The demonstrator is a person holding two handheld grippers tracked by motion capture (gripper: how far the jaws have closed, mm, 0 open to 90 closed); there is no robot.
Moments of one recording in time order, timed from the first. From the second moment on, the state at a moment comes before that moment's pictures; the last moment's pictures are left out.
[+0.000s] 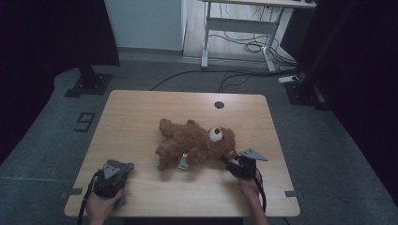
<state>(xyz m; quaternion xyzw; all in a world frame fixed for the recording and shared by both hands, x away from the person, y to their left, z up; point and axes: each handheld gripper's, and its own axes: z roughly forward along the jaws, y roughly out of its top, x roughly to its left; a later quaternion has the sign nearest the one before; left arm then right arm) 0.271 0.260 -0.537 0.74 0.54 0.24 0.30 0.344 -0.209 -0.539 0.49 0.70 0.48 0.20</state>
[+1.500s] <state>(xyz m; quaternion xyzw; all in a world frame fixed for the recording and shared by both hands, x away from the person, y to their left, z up) 0.332 0.082 -0.441 0.79 0.35 0.16 0.48 0.339 -0.214 -0.540 0.46 0.71 0.50 0.20</state>
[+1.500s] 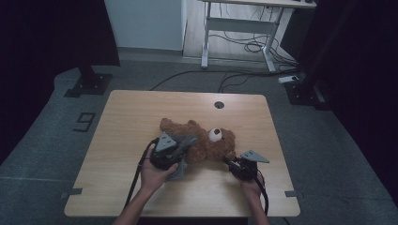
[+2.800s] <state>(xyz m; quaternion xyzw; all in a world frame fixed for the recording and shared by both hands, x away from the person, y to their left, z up) 0.349 0.141 -0.467 0.77 0.41 0.12 0.46 0.332 -0.222 -0.534 0.45 0.70 0.51 0.21</state>
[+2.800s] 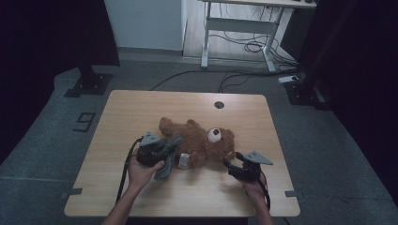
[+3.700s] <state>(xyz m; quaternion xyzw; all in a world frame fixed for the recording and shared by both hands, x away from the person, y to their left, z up) 0.353 0.009 -0.428 0.83 0.31 0.10 0.46 0.341 -0.223 -0.532 0.45 0.71 0.50 0.19</state>
